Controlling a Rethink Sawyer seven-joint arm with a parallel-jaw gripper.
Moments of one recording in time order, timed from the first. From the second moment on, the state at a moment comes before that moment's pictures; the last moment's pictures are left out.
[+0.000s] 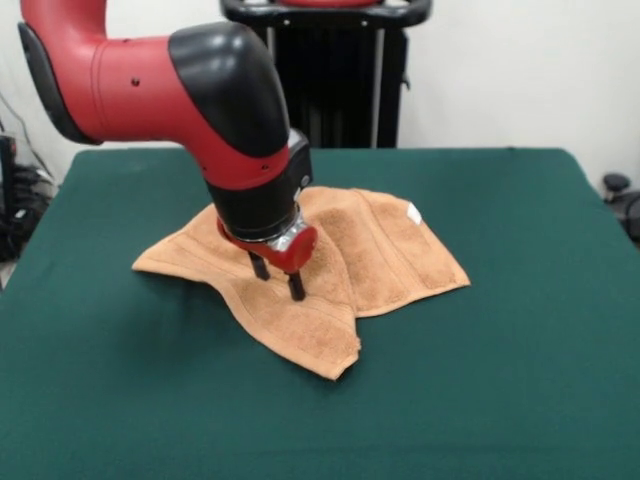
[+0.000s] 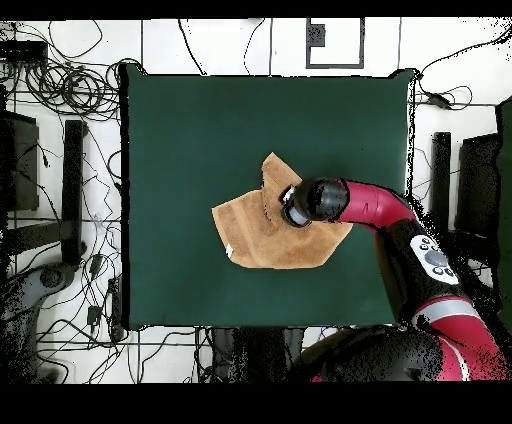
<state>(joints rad) -0.58 -0.36 0.32 1.47 -0.39 0.74 2.34</state>
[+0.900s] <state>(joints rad) -0.68 -0.29 0.45 1.38 -0.40 0.93 2.34</state>
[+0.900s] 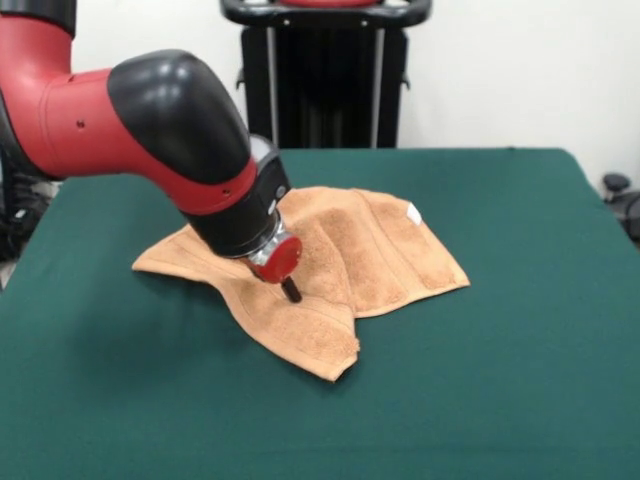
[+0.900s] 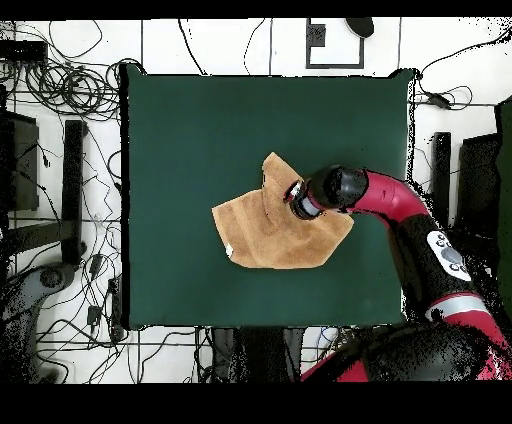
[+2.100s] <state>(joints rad) -0.74 -0.25 0.53 1.34 -0.44 1.02 2.34</state>
